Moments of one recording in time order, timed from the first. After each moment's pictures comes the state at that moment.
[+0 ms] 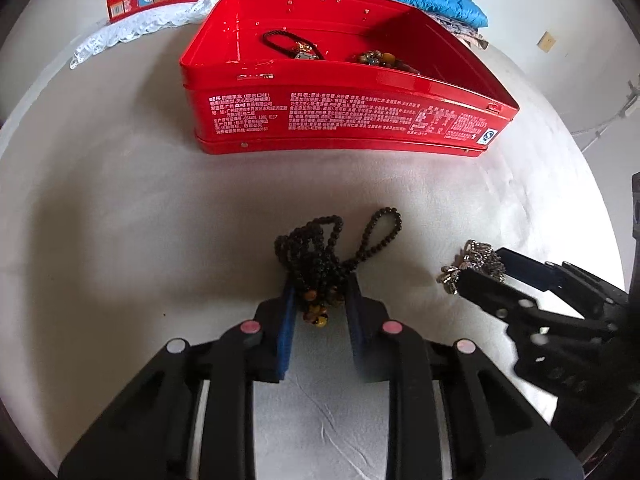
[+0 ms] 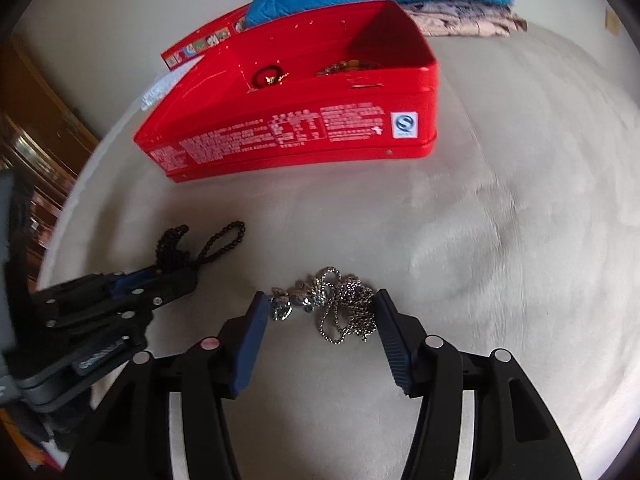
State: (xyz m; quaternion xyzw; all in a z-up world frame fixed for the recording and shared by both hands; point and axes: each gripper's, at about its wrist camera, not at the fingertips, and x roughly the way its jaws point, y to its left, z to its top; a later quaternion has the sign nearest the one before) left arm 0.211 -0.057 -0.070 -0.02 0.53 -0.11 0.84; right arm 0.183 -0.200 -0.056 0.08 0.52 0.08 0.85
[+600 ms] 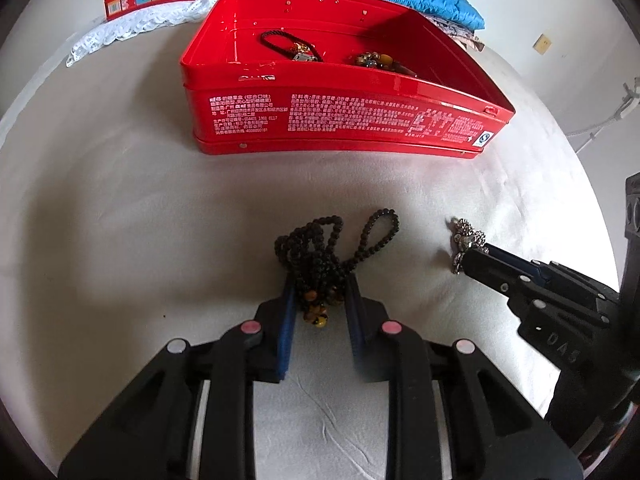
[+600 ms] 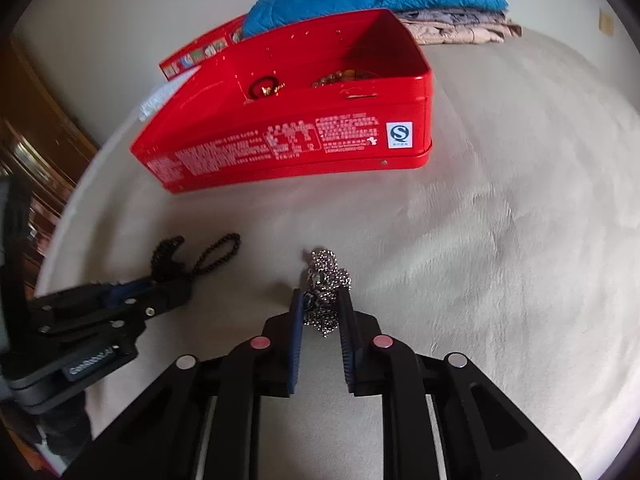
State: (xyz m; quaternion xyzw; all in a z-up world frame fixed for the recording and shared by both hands) left arm 0.212 -0.054 -0.069 -0.03 0.53 -0.12 0.84; right arm 0.183 -0.215 -0.056 0.12 0.50 0.10 0.85
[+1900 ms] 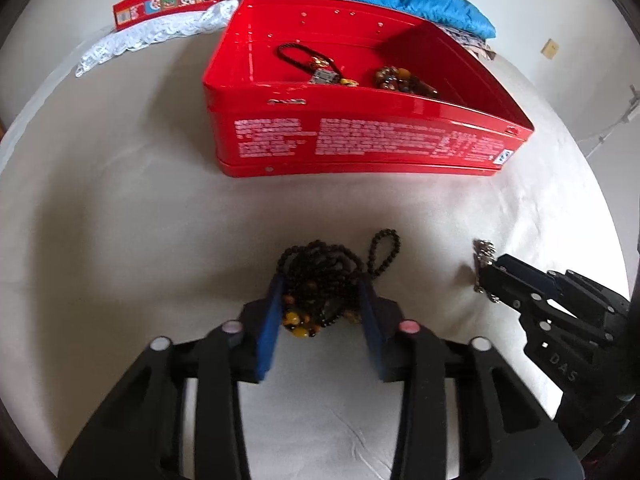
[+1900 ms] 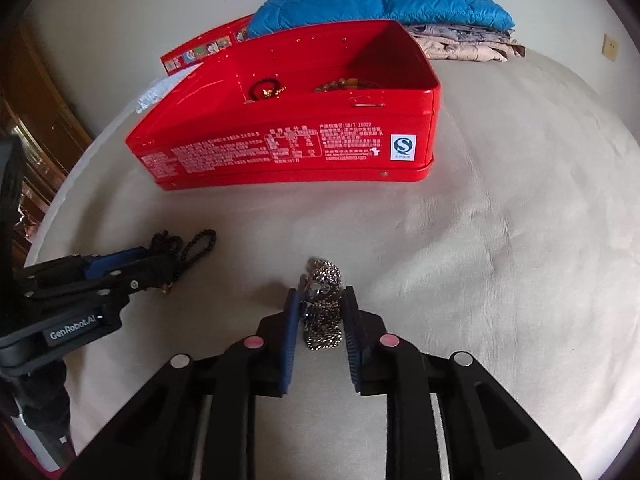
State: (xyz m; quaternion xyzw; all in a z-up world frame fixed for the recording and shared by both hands) left arm 0.224 -0.048 -0.066 -0.02 0.52 -0.11 0.85; right arm 0.183 -0.202 -0.056 0.06 0.49 0.08 0.87
